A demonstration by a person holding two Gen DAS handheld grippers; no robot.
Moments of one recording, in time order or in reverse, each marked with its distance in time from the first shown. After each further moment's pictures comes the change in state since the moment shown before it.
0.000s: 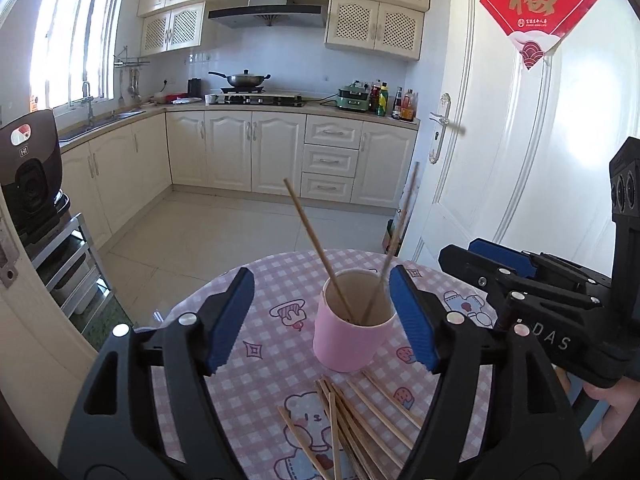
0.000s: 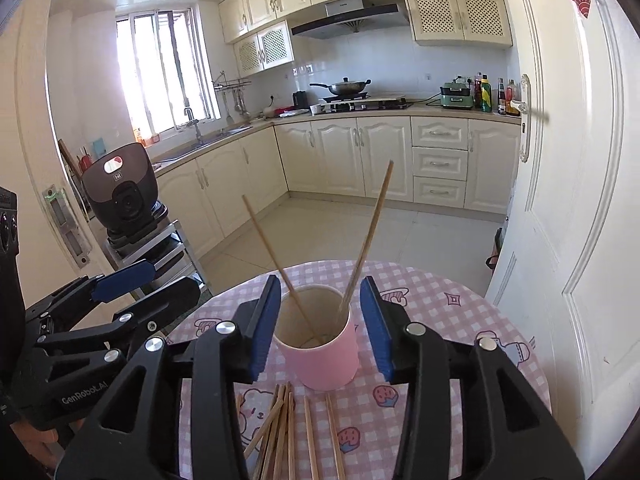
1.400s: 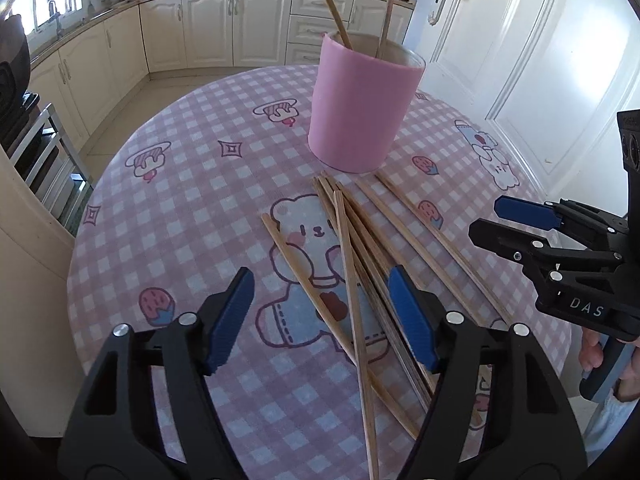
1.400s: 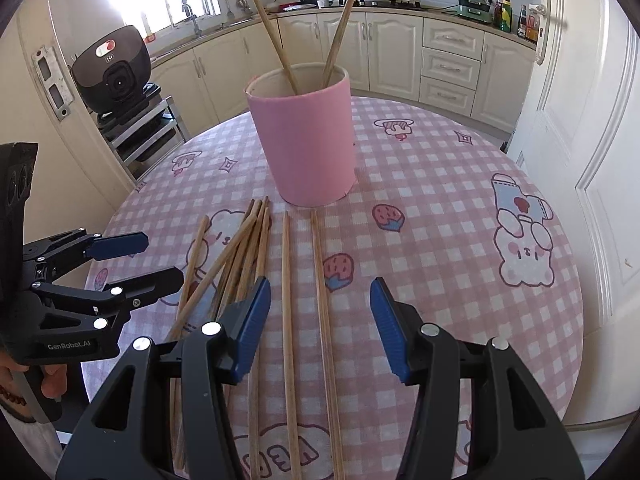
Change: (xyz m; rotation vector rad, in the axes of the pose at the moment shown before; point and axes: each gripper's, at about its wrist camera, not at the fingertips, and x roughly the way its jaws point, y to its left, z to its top) left arm 0.043 0.012 -0.129 -0.001 0.468 -0.073; right arm 0.031 -0.015 -0.123 -0.053 0.407 -0.001
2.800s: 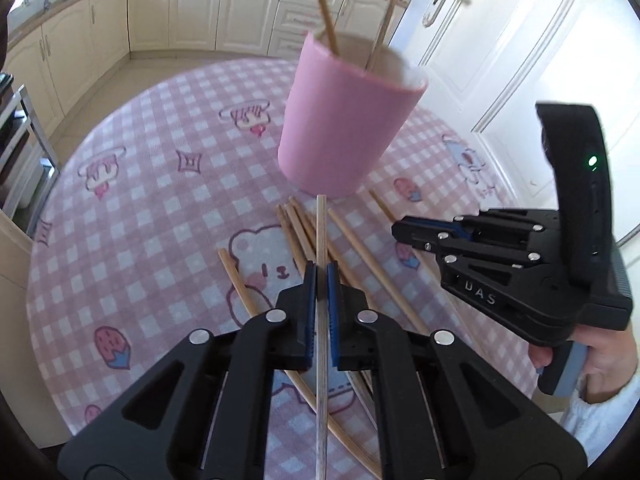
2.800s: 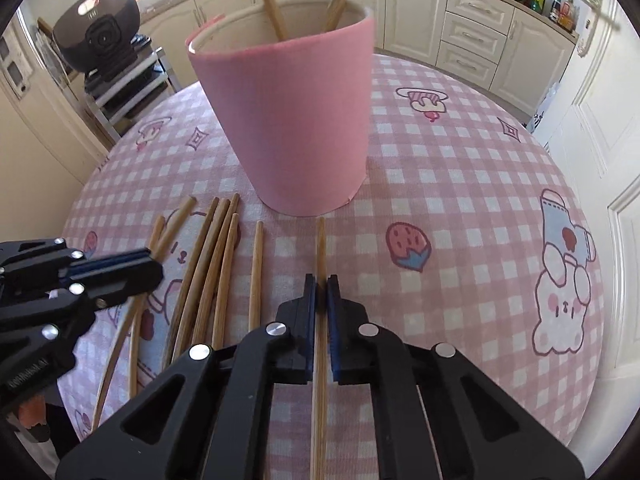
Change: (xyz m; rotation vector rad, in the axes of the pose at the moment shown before) left arm 0.015 -0.001 0.032 -0.059 0.012 -0.116; right arm 0.059 -0.013 0.042 -0.055 0.146 0.002
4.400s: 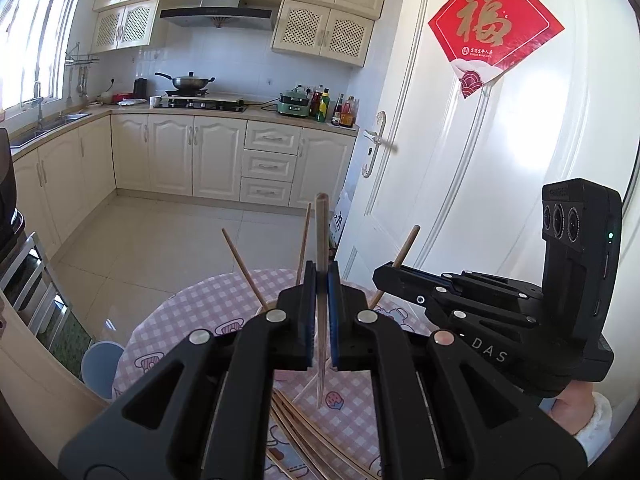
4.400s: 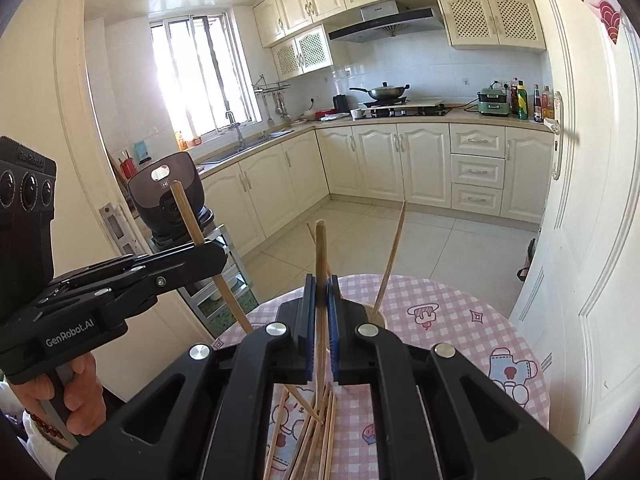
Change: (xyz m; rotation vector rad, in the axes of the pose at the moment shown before) left arm -0.175 -0.058 0.090 0.154 -0.454 -0.059; right arm -0.198 0.022 0.052 0.045 -0.568 0.130
